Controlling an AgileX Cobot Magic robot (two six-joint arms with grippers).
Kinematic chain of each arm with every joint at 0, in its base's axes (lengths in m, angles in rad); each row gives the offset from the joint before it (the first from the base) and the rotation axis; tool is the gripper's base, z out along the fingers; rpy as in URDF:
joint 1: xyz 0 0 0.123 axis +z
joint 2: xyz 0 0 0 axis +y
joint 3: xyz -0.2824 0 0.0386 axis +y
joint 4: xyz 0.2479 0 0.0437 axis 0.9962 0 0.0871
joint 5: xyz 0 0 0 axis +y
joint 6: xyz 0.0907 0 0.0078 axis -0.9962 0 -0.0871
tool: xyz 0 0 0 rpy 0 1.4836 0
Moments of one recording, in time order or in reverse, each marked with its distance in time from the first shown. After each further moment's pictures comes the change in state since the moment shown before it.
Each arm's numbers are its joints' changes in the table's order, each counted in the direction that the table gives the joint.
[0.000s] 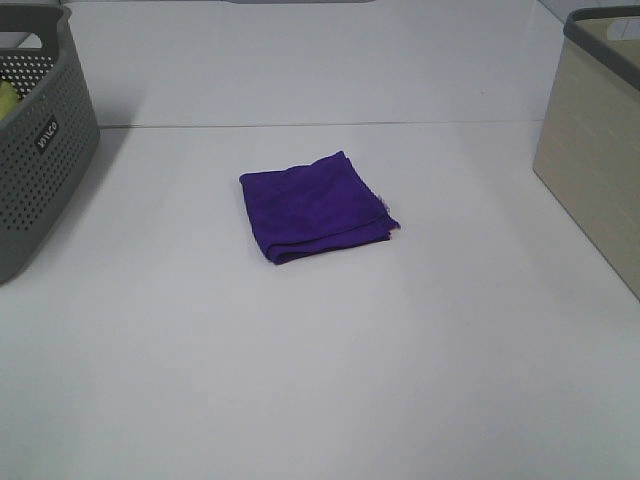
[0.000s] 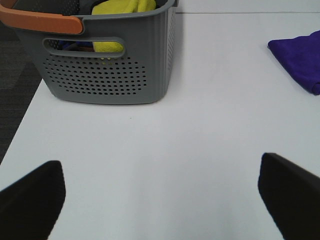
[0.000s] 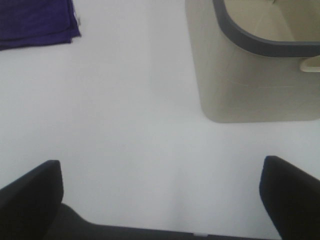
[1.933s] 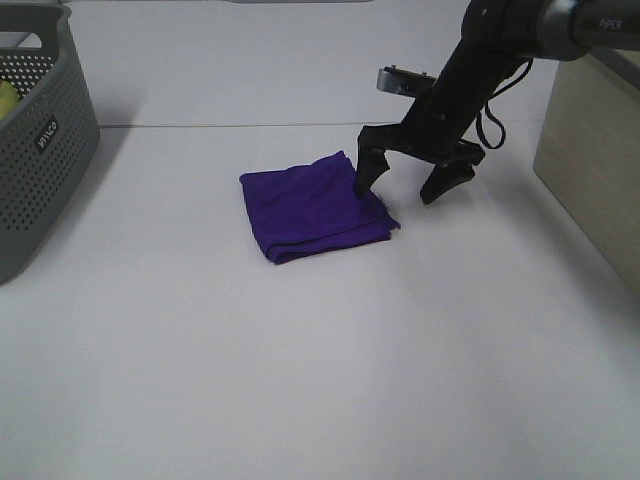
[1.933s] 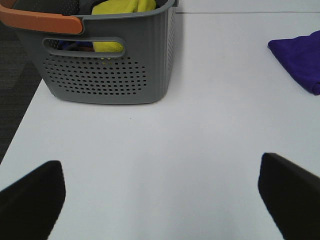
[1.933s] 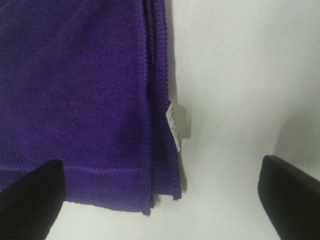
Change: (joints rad) left arm 0.000 0.000 0.000 0.000 0.000 0.000; right arm 0.207 2.062 -1.301 0.363 -0.070 0.098
